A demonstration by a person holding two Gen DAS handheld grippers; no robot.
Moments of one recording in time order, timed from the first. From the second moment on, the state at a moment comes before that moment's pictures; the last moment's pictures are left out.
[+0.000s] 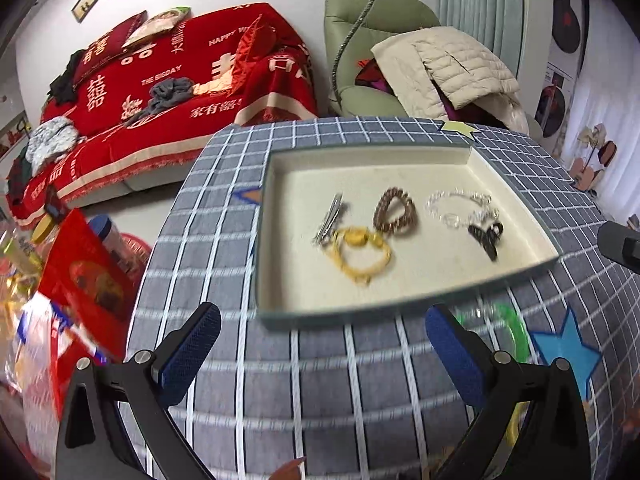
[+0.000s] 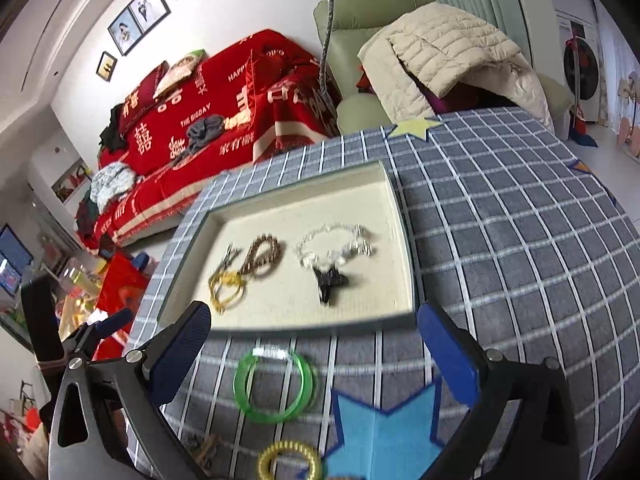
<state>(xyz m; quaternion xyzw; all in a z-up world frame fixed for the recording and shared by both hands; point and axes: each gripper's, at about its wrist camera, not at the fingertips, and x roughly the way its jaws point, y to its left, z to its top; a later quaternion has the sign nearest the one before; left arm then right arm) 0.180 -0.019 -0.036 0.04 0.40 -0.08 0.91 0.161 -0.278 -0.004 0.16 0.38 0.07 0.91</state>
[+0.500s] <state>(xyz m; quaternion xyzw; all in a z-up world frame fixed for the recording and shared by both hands) 0.111 -0.031 -0.060 0.04 0.44 -0.11 0.89 0.093 -0.281 -0.041 0.16 0.44 0.05 0.88</state>
